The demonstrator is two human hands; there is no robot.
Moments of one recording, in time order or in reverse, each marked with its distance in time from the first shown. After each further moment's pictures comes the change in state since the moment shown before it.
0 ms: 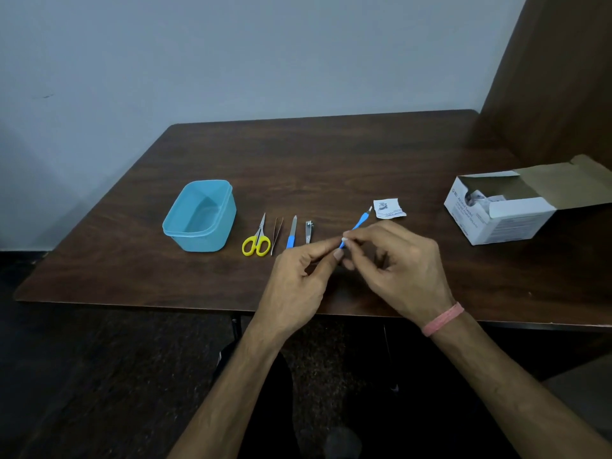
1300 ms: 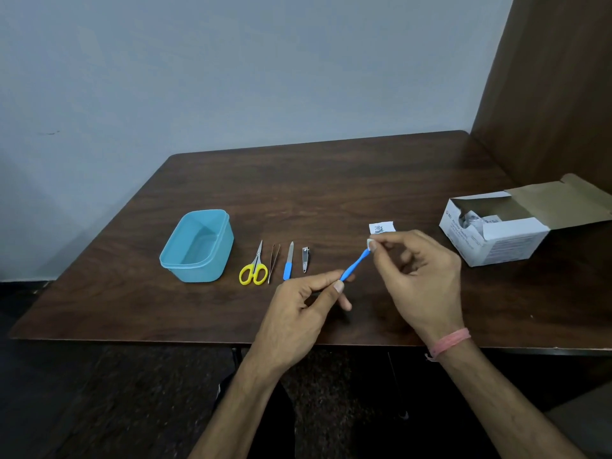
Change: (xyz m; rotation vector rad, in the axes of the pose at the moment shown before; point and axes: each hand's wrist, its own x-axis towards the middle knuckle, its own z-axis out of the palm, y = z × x) left_hand -0.001 0.001 0.000 0.066 -0.044 -0.025; right_hand 0.009 0.011 -0.006 0.163 0.200 0.376
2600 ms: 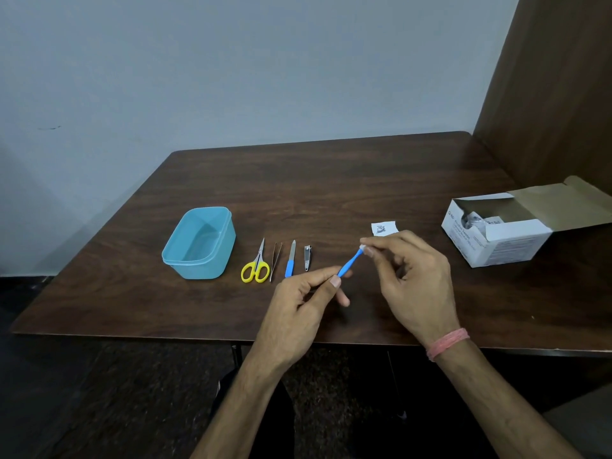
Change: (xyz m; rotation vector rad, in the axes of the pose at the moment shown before) left_hand -0.002 0.002 -0.001 -0.075 0.047 -0.023; right_hand -0.003 0.001 0.004 -0.110 -0.128 -0.124
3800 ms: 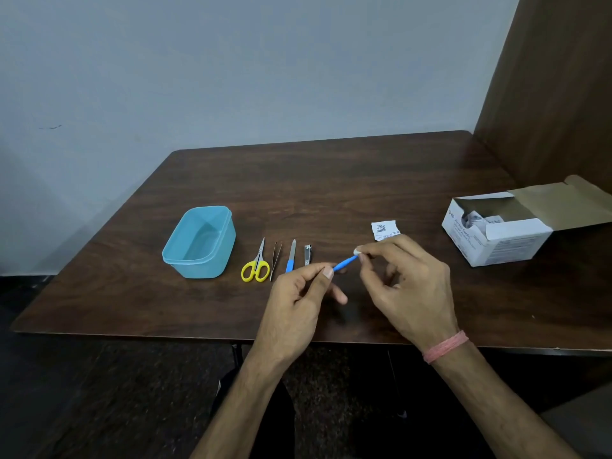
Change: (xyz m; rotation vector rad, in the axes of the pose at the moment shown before) left_hand 0.000 0.003 0.002 -0.043 0.092 -0.051; right_hand -0.008 -0.005 0.002 -0.127 0.062 -0.131
